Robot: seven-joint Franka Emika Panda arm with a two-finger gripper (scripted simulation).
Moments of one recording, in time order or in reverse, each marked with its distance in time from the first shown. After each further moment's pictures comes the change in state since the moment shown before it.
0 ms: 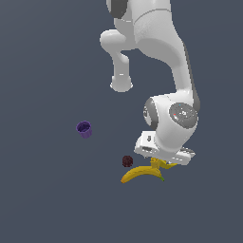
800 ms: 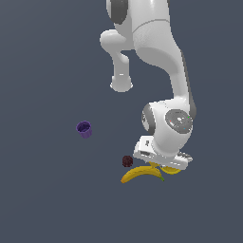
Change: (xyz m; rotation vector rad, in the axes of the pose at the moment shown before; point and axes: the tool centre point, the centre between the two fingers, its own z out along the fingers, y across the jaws) arm 0.014 0.000 0.019 0.013 0.033 0.011
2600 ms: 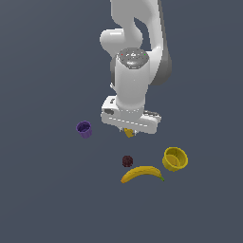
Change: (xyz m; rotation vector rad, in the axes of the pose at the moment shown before) arm -0.046 0.138 -0.123 -0.005 -0.014 -0.003
